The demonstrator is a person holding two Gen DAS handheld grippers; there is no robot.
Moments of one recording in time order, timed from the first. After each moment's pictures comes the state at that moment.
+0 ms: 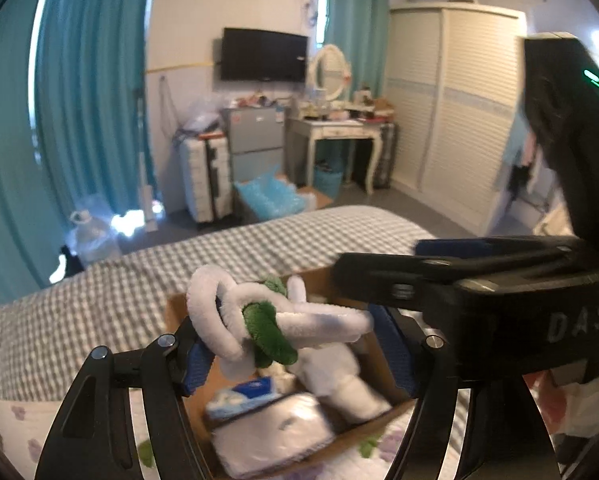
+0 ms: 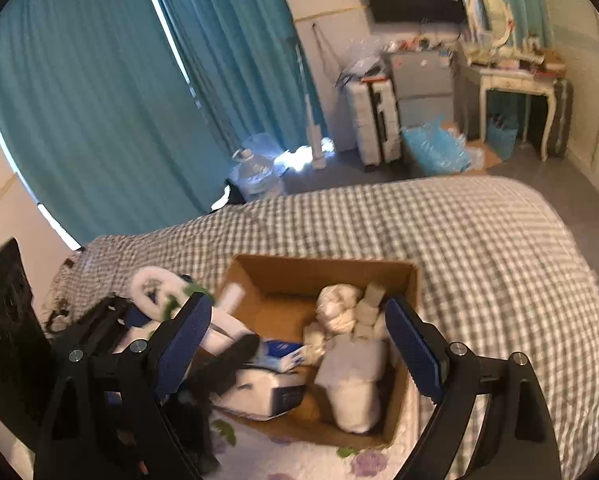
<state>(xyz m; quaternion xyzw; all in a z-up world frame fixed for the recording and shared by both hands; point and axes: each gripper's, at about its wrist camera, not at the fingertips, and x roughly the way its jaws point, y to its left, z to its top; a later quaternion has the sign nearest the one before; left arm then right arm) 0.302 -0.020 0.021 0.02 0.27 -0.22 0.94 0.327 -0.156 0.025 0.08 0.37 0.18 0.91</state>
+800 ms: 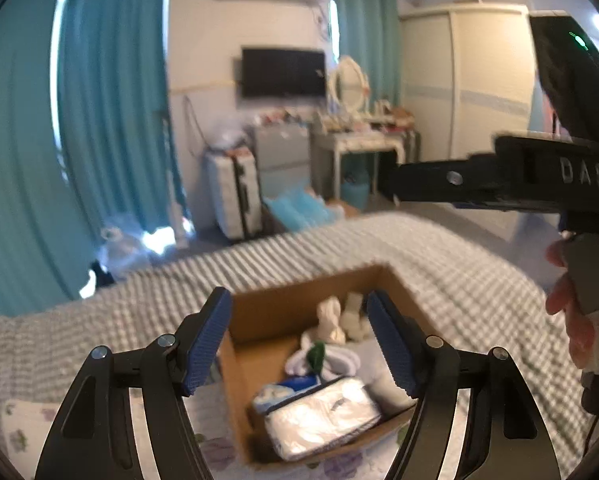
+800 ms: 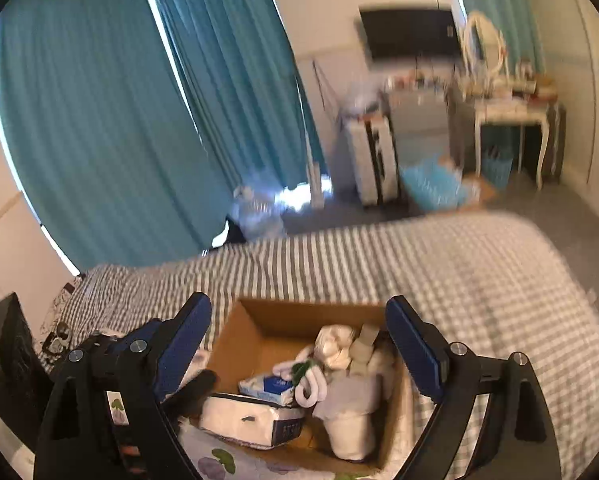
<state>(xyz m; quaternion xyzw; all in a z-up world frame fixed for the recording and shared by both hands) 0.265 0.001 0.037 0.05 0.21 -0.16 0.96 0.302 -0.170 0.061 0.08 0.27 0.16 0.95</state>
